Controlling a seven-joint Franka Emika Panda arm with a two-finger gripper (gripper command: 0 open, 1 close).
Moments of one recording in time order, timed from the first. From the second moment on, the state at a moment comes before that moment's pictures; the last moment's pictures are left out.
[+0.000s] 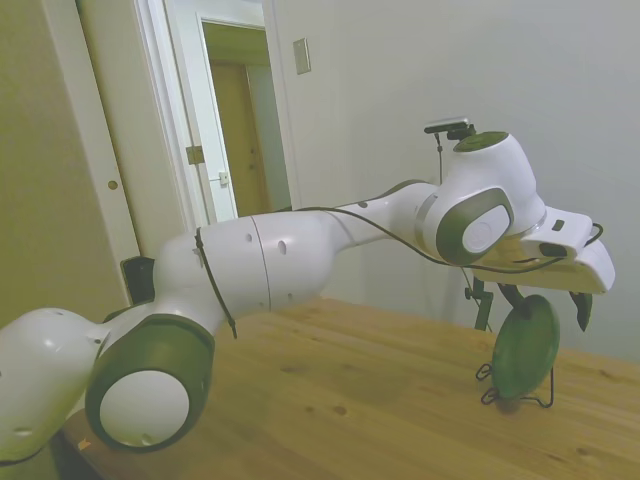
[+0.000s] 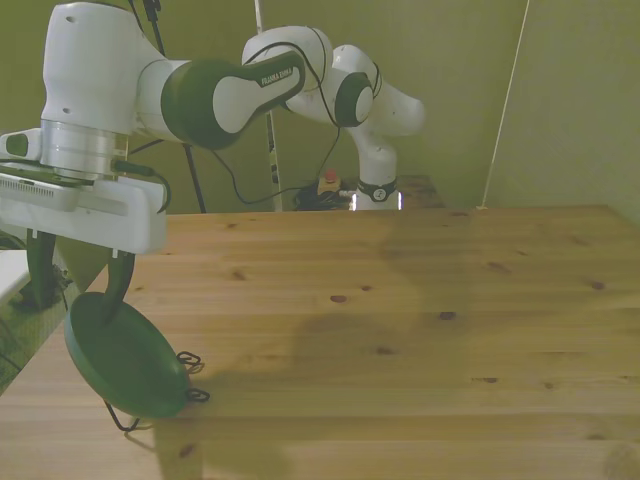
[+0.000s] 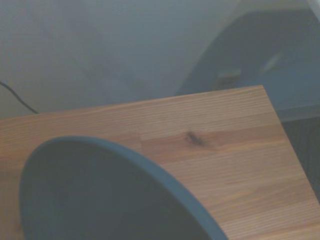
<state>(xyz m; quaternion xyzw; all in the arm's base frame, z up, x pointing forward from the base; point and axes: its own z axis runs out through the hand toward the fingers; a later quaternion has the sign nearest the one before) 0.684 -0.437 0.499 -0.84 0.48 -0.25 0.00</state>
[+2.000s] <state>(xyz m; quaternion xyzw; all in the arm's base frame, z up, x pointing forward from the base) 0.712 -0.342 0.574 -0.87 0.41 -0.27 0.02</state>
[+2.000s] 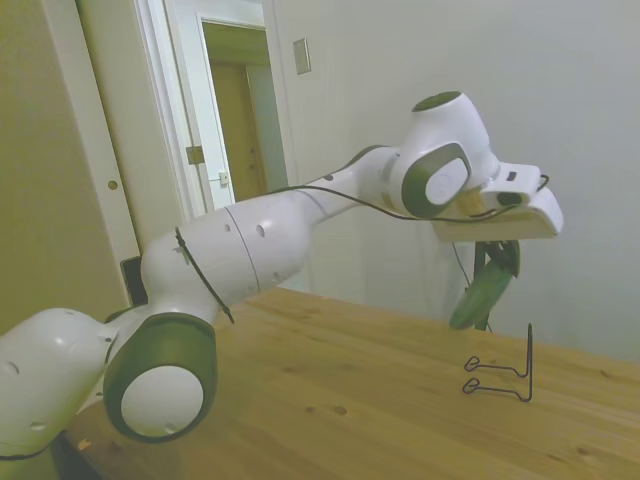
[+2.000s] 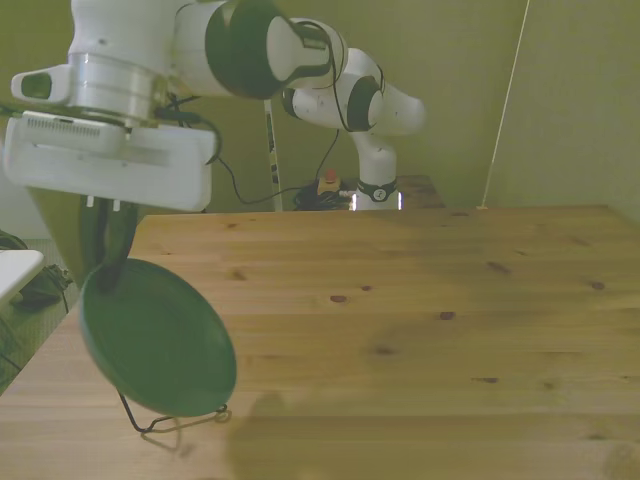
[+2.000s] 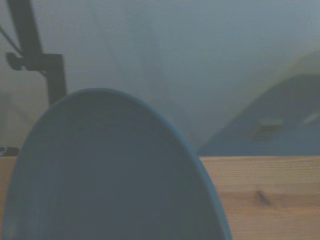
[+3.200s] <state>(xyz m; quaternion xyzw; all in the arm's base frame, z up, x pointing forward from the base) 0.720 -0.301 0.447 -0.91 0.38 -0.03 0.17</state>
